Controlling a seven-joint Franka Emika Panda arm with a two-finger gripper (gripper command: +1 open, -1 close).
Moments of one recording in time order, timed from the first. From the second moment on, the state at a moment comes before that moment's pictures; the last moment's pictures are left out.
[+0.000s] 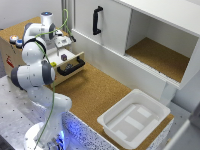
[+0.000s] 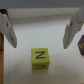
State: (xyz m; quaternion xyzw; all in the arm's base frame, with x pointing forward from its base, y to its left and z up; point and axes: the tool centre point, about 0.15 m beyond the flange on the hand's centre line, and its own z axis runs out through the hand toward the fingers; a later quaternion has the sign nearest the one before) arm 0.257 0.291 0.373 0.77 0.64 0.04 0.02
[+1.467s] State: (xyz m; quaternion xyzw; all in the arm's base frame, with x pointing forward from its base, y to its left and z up) arm 0.274 0.281 0.340 0.78 0.63 0.06 0.02
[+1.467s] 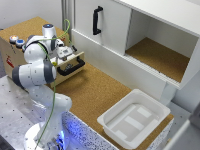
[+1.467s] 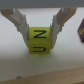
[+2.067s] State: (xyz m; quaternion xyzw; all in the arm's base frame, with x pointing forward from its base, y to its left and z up) arm 0.318 0.168 0.453 0.86 0.49 0.13 0.03
